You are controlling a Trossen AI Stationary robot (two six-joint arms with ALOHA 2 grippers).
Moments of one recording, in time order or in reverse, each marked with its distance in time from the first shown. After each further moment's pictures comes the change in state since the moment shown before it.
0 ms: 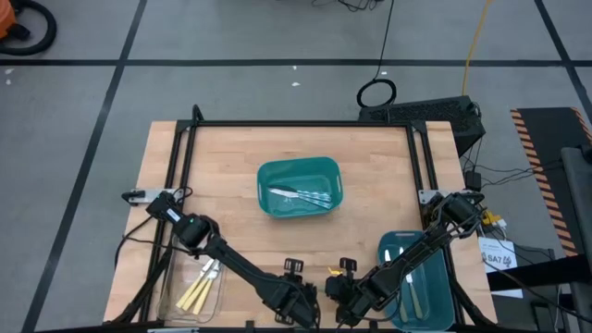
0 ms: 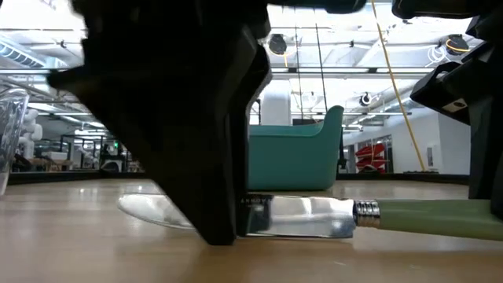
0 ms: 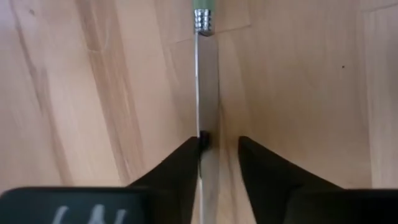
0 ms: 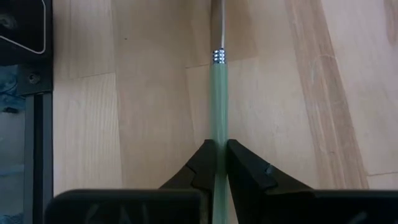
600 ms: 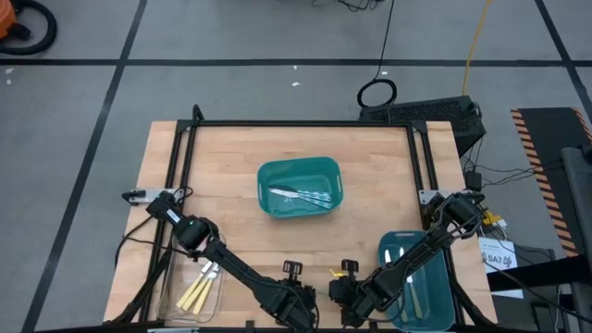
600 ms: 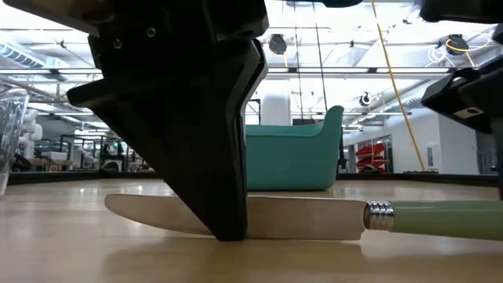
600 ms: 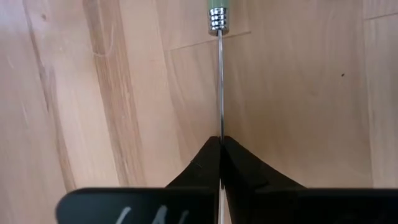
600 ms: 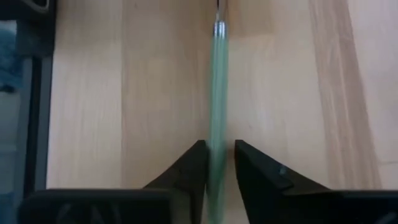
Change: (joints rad) left arm -0.016 0.015 0.000 0.005 -0.072 -0.039; right arm 0.009 -0.039 -0.004 0.031 0.009 -0.064
